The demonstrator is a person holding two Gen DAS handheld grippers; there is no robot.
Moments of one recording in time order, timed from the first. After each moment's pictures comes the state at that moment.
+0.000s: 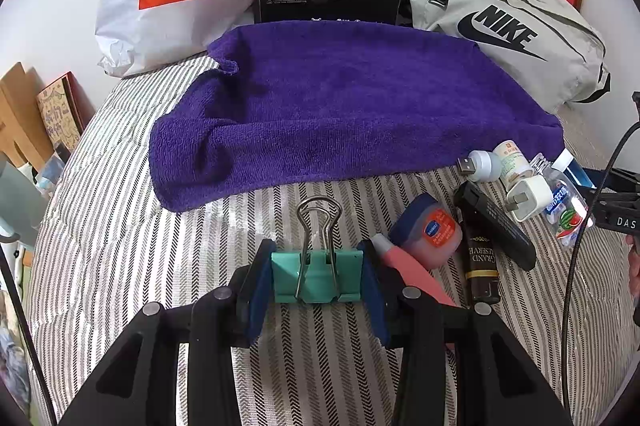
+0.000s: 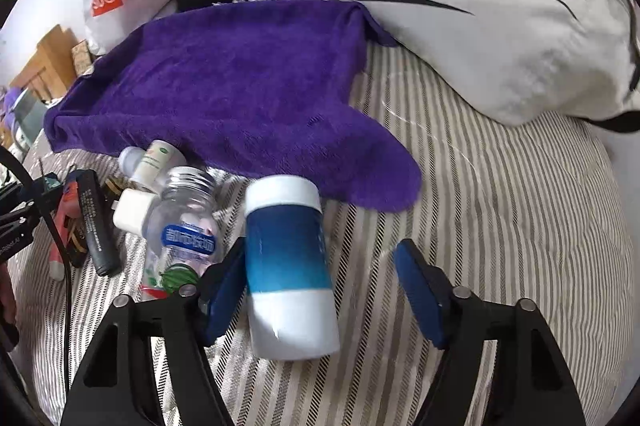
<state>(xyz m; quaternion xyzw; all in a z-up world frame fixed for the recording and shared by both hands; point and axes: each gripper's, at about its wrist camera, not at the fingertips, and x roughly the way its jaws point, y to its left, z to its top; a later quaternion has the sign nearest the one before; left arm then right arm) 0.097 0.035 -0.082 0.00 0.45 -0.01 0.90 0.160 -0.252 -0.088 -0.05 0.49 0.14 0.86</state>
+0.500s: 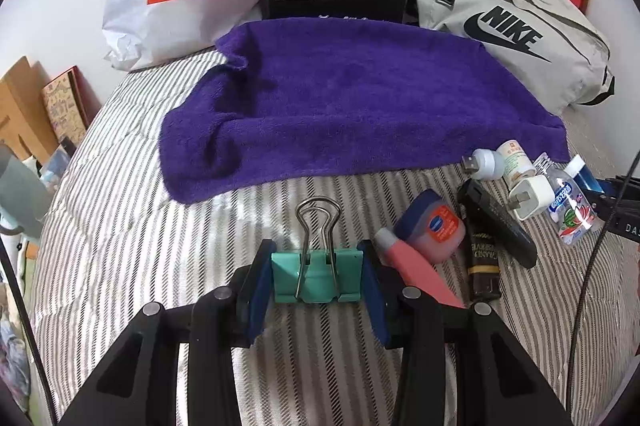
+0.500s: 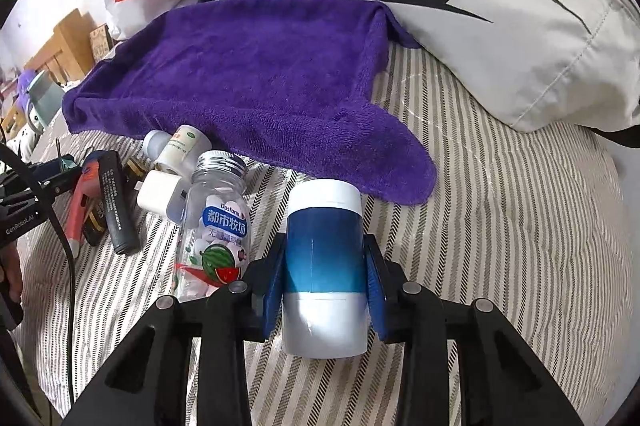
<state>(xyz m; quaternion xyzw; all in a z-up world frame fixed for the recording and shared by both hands) 0.090 0.040 -0.080 -0.01 0.45 0.01 0.89 0.151 -0.251 -0.081 -0.07 0.50 0.16 0.85</state>
